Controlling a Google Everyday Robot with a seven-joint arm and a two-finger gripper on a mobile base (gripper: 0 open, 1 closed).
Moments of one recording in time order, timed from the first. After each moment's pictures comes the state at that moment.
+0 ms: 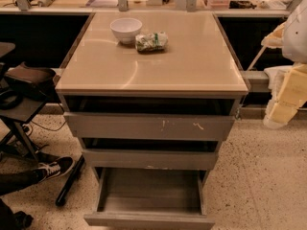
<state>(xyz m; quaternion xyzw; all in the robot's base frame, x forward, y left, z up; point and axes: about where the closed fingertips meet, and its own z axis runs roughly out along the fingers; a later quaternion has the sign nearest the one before) 0.438 -0.217 0.976 -0.60 0.78 -0.03 0.16</state>
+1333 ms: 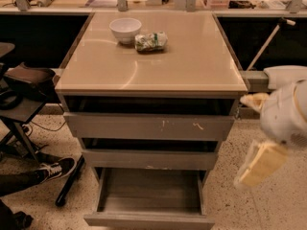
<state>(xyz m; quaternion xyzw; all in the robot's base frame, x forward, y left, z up) 0.386 -0.183 0.877 -0.58 0.78 0.05 0.23</state>
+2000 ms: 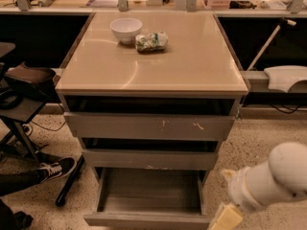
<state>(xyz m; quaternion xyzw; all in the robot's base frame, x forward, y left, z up) 0.352 -0.180 0.637 -0.50 0.83 0.16 0.17</state>
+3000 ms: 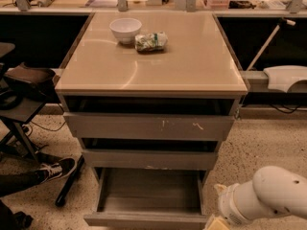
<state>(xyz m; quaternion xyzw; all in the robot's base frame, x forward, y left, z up) 0.339 -0.168 0.560 -0.48 0.85 0.18 0.16</state>
